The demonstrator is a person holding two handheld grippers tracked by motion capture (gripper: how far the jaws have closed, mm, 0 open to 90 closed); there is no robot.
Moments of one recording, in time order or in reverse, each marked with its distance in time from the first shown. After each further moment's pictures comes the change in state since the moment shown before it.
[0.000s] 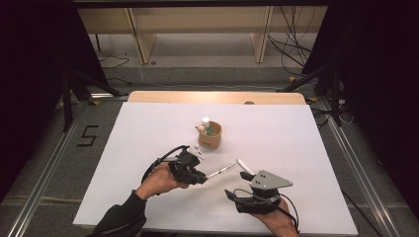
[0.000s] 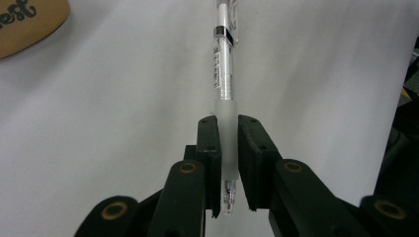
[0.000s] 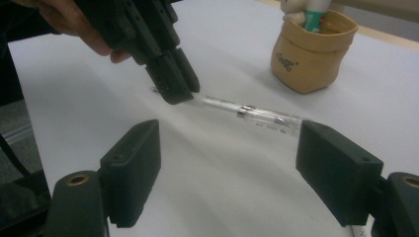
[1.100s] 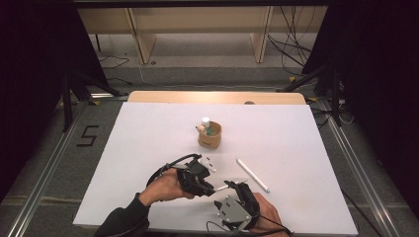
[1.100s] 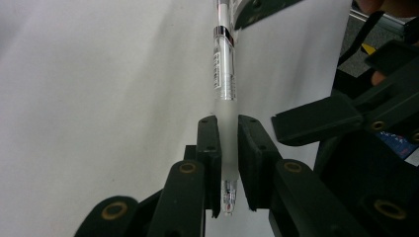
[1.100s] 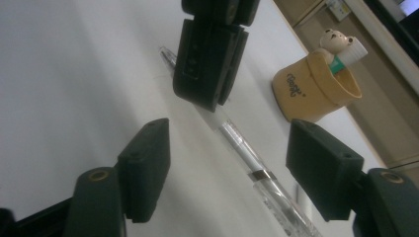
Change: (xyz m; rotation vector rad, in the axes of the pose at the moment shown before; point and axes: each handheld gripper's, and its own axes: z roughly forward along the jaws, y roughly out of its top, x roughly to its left) left arm -0.038 0.011 -0.001 0.068 -0.077 0.126; right arm 0.061 -0.005 0.024 0.119 -0.204 -0.592
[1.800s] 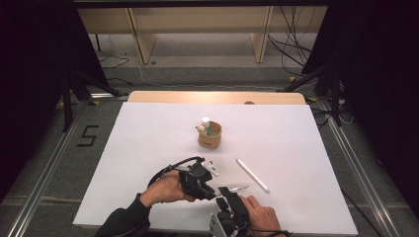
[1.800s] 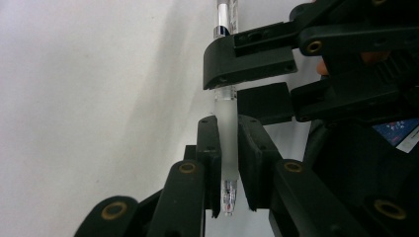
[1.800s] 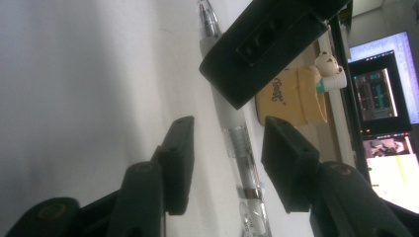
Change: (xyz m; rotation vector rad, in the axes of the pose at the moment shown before) left arm -0.006 0.002 0.004 0.039 -0.022 0.027; right arm 0.032 0.000 0.013 0.106 -0.165 -0.401
